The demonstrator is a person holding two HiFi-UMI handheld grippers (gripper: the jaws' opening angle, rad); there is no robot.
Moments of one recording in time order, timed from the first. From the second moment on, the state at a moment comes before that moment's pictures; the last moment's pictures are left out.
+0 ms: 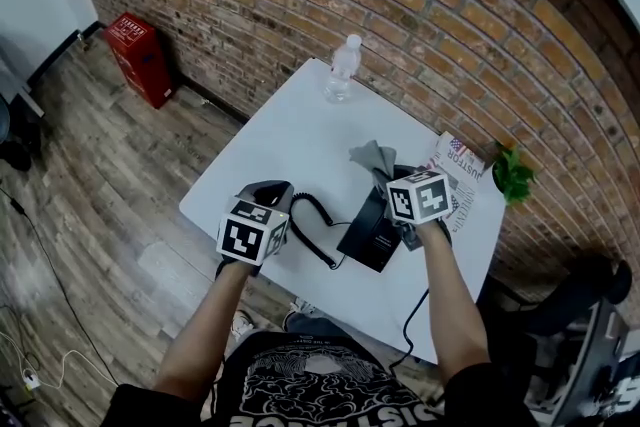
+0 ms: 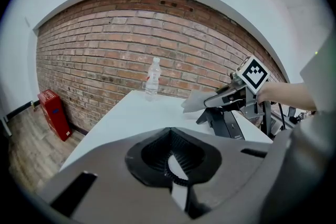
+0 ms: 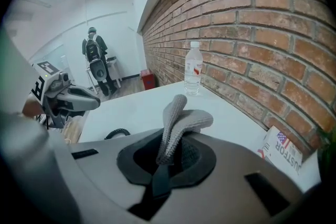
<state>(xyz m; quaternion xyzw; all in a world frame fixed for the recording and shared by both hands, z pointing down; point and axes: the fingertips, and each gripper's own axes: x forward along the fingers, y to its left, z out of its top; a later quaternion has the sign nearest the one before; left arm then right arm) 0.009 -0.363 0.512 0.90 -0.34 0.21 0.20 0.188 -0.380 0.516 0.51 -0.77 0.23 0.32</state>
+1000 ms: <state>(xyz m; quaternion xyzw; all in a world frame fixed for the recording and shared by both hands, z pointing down) -0.020 -0.332 0.516 0.90 -0.32 0.22 0.19 0.140 -0.329 0.544 0.49 -0.77 0.23 0.35</state>
